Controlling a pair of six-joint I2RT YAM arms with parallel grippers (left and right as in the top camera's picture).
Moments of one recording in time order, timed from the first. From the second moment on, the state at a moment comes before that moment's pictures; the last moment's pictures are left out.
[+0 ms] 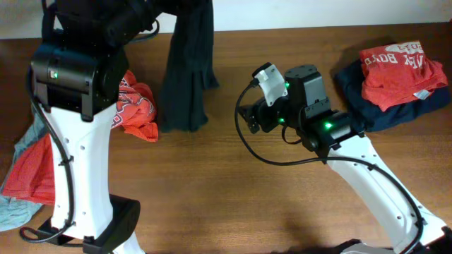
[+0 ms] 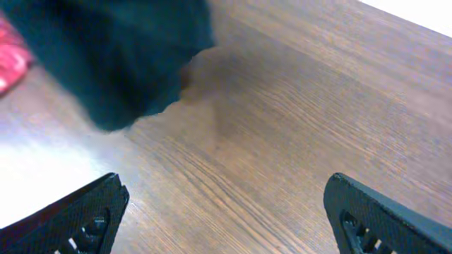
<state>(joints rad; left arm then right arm) -0.31 1.90 2.73 -0.93 0.33 -0.26 0.38 1.44 1.18 -0.43 -0.29 -0.11</state>
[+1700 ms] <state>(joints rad) -0.32 1.90 2.73 -0.97 0.43 -0.26 0.38 1.48 1.18 -0.42 -0.34 -0.13</state>
